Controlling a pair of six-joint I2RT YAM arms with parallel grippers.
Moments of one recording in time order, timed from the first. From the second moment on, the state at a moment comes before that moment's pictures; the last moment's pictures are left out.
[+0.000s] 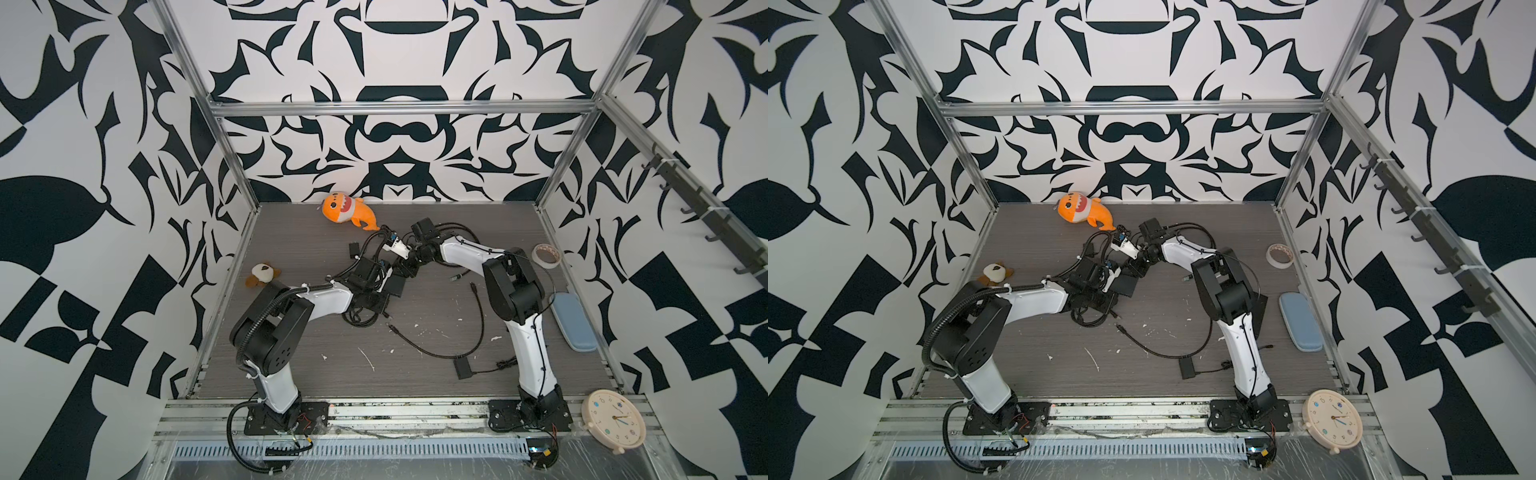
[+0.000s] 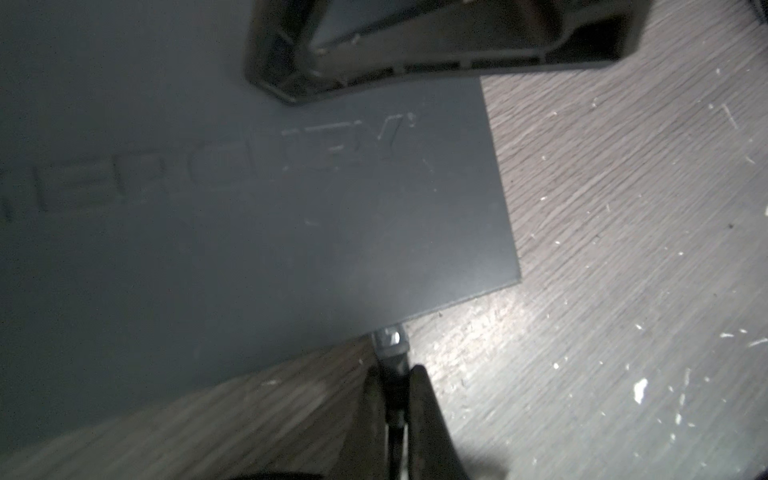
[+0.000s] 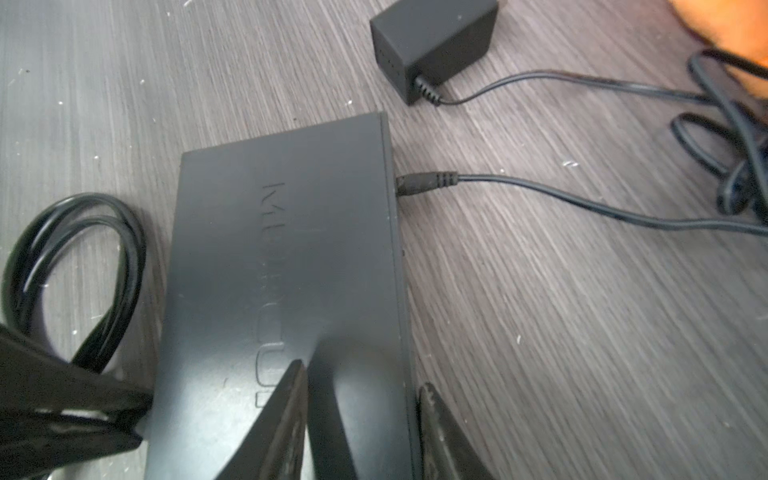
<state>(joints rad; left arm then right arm) -0.61 1.75 0.89 -0.12 0.18 -0.15 0.52 2.25 1.64 -0.45 -0.58 -0.45</state>
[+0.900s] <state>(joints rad) -0.59 1.66 0.82 -0.09 0.12 -0.10 0.52 2.30 1.79 -0.71 -0.58 -0.20</state>
